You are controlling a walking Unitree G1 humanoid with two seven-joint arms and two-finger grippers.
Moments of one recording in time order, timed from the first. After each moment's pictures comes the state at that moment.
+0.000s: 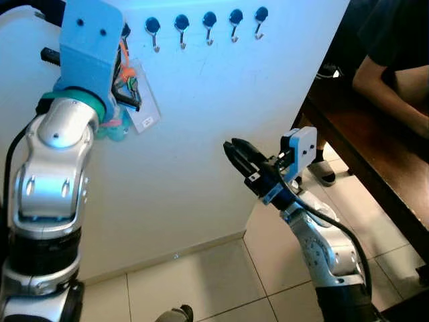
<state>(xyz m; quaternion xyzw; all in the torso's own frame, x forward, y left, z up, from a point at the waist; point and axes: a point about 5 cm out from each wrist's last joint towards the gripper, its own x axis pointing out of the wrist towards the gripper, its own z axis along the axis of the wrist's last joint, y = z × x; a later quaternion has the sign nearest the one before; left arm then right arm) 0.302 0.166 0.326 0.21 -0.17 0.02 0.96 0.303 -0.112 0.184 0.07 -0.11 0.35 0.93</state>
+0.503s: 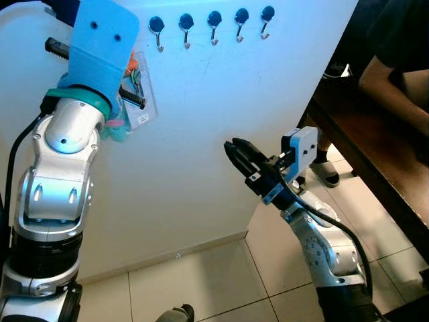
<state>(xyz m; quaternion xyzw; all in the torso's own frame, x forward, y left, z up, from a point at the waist) 0.300 0.154 0.328 0.25 -0.21 0.01 0.94 0.303 -0.112 0.184 0.07 -0.11 0.35 0.93</state>
